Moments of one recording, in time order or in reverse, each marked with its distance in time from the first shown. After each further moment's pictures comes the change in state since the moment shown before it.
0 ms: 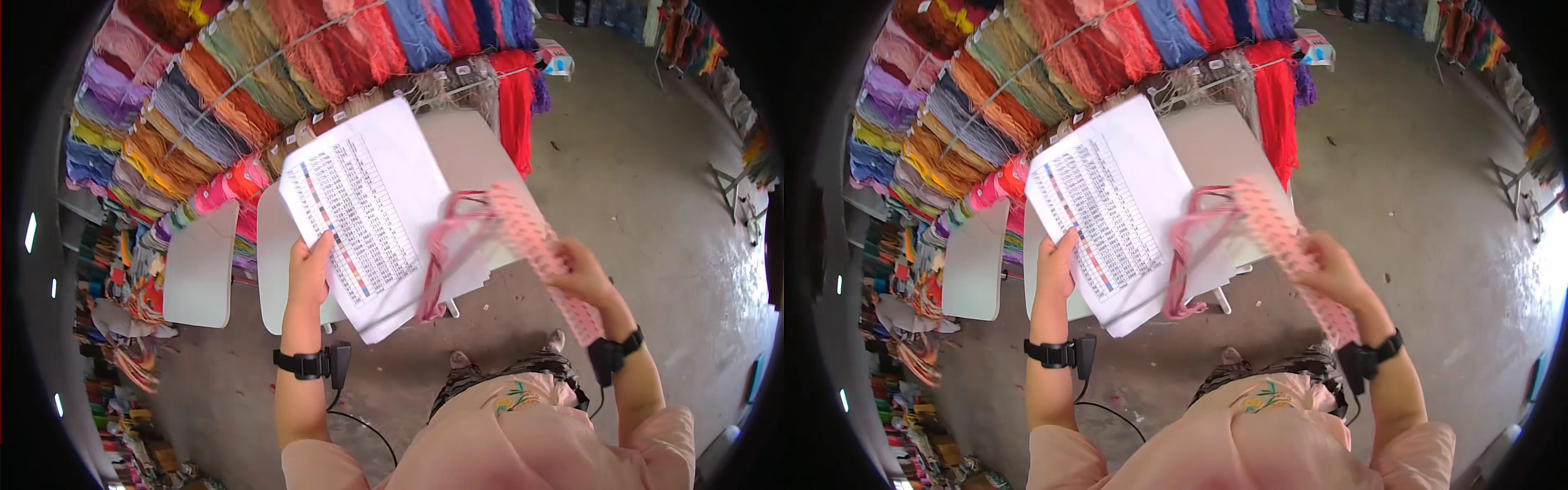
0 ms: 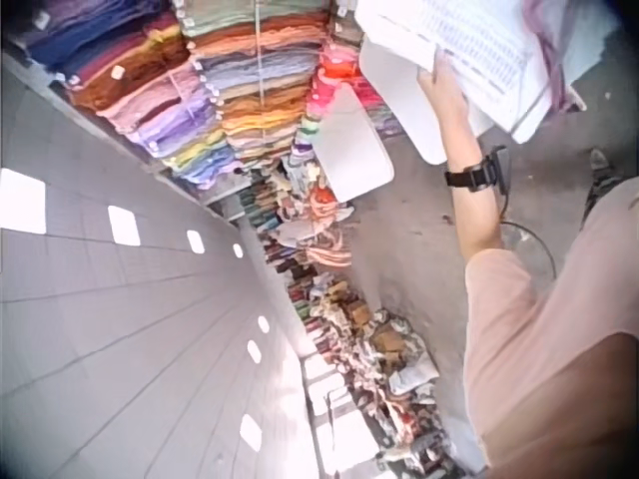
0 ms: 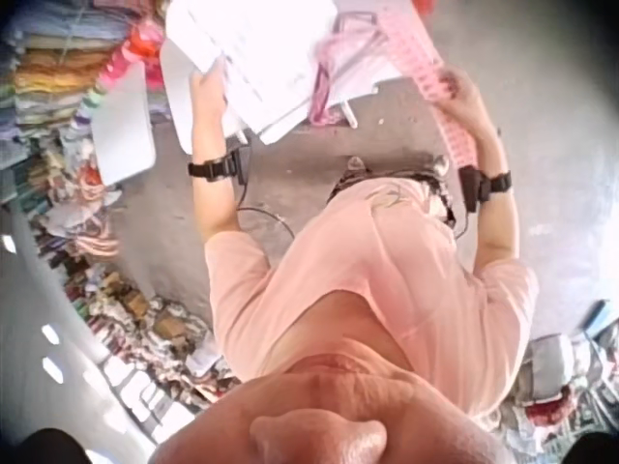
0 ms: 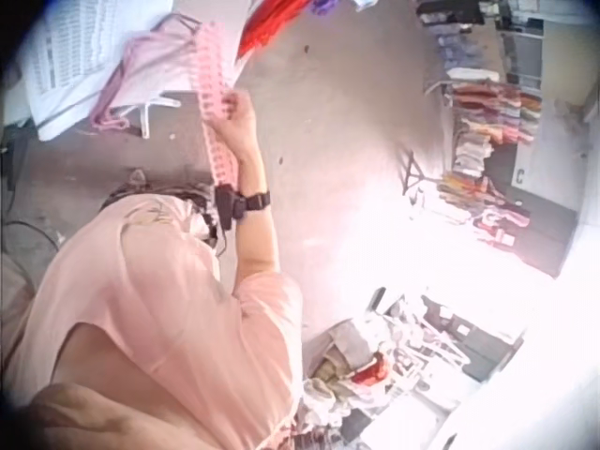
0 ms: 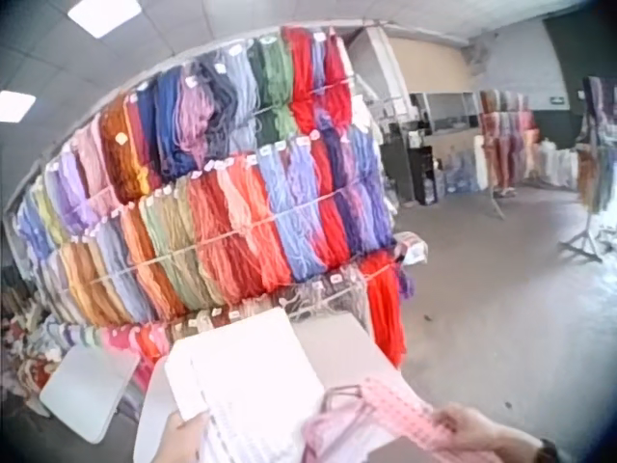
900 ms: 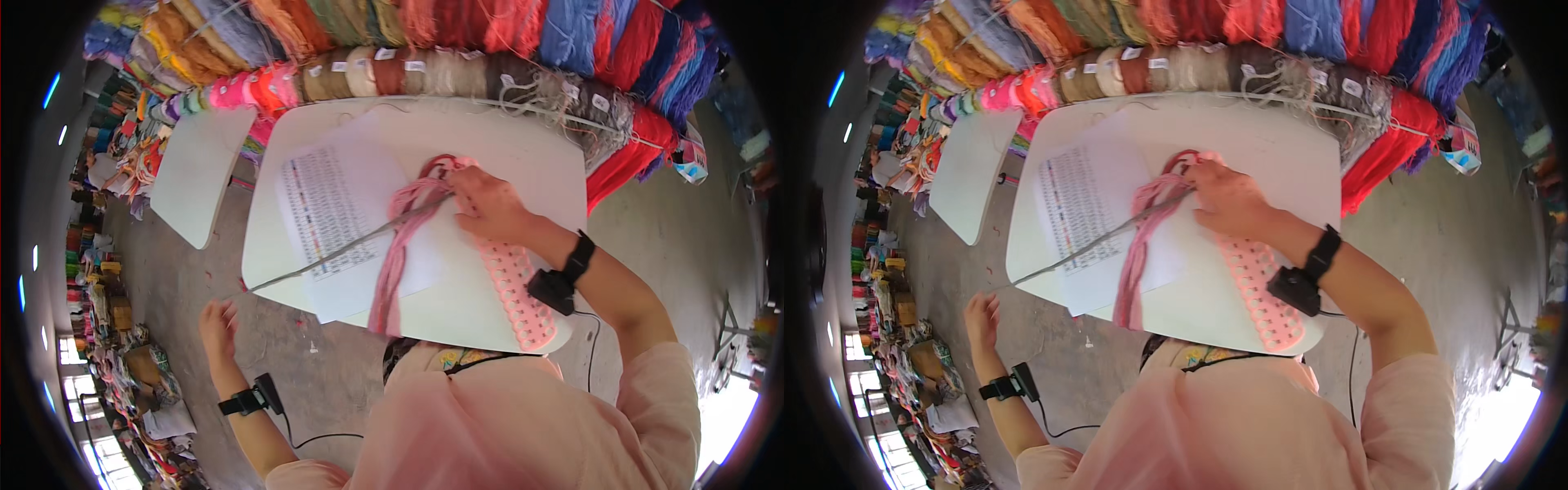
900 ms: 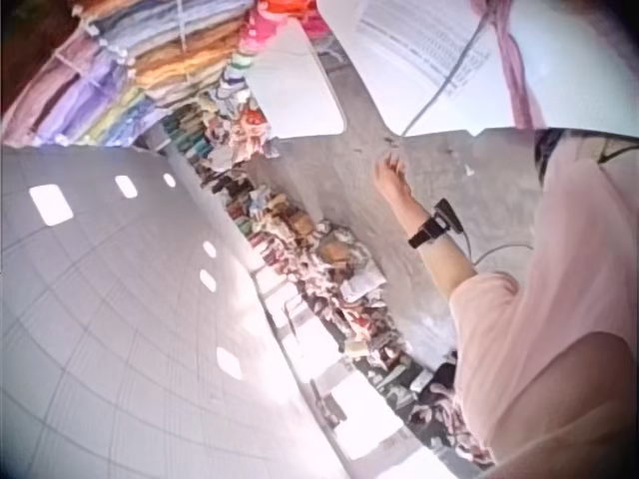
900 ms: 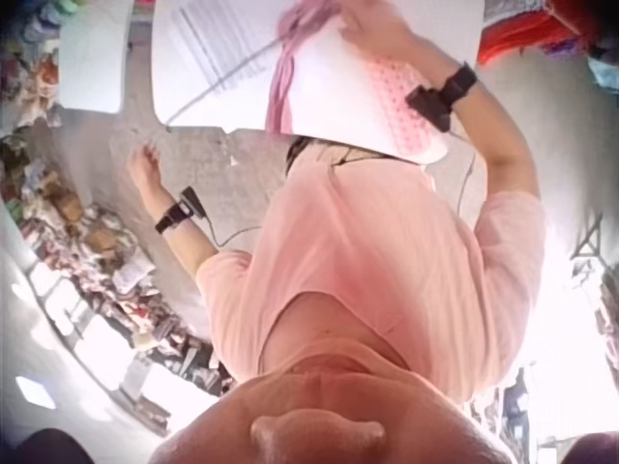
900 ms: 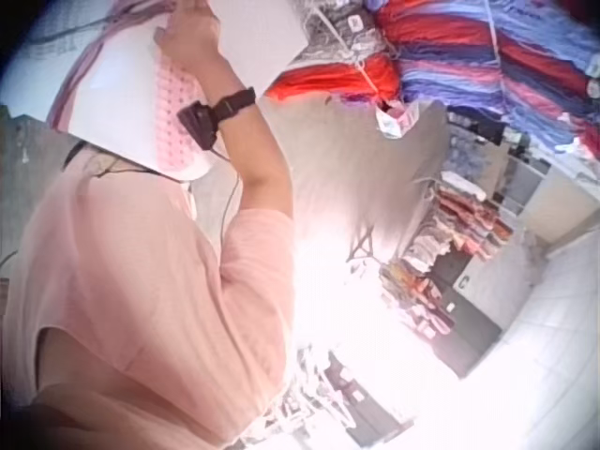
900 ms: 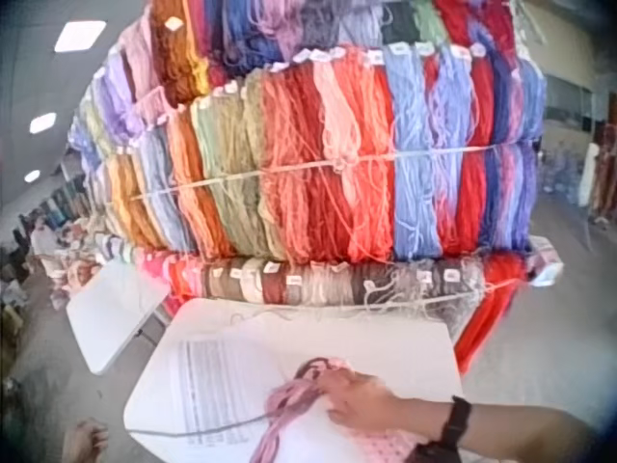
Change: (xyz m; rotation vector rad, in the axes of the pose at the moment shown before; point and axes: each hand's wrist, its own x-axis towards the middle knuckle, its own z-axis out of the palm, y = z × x) left_hand -0.117 -0.012 -0.182 0.283 1.054 -0.475; right_hand 0.270 -0.061 0.120 -0.413 -0.783 -0.468
